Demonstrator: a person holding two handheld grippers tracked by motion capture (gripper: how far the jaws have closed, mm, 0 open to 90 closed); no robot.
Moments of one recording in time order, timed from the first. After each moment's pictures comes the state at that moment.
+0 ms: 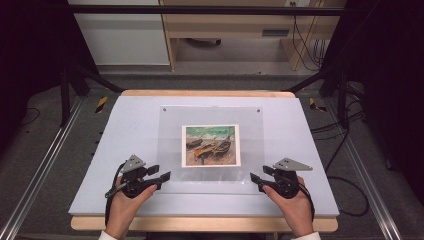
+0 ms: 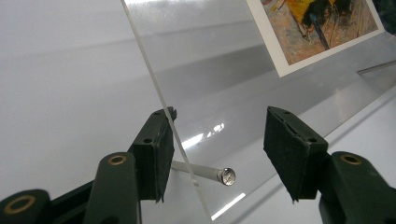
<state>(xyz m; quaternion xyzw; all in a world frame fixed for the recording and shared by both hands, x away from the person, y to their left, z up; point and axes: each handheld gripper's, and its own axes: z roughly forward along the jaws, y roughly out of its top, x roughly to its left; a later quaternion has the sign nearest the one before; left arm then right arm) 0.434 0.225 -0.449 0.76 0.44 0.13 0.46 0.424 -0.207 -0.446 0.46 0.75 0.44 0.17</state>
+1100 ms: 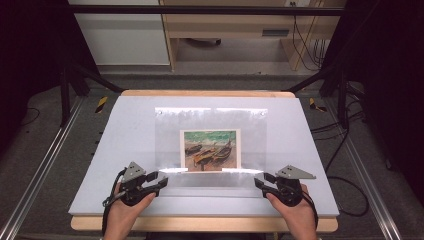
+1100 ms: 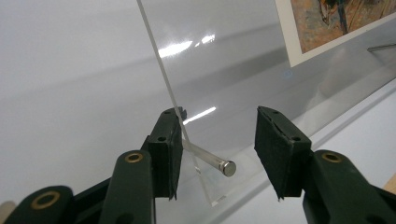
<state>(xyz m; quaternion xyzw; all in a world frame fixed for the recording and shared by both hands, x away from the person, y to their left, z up) 0.414 0.224 -0.451 0.77 0.43 0.16 0.44 0.404 -0.211 -0.449 0.46 0.75 0.43 0.18</state>
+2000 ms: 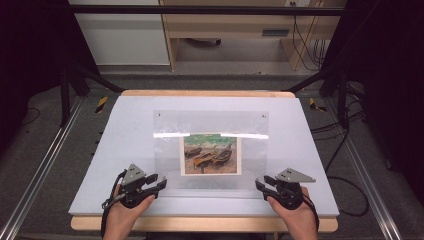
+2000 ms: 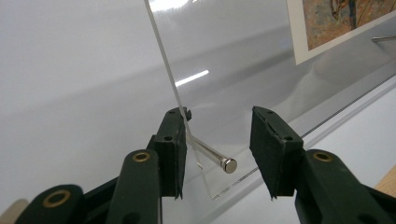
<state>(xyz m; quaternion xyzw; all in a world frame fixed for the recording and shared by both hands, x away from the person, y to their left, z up) 0.408 0.224 -0.451 0.78 0.43 0.17 0.42 0.396 -0.210 -0.450 0.46 0.76 0.42 0.19</state>
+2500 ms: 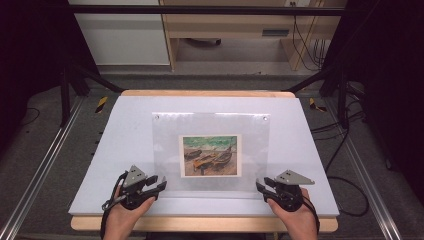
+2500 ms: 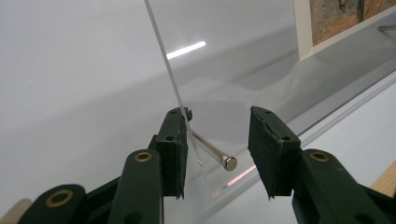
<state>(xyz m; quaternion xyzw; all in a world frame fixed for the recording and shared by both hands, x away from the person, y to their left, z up) 0.405 0.223 -0.452 0.79 0.43 0.17 0.41 0.392 -0.209 -0.451 0.45 0.77 0.41 0.20</state>
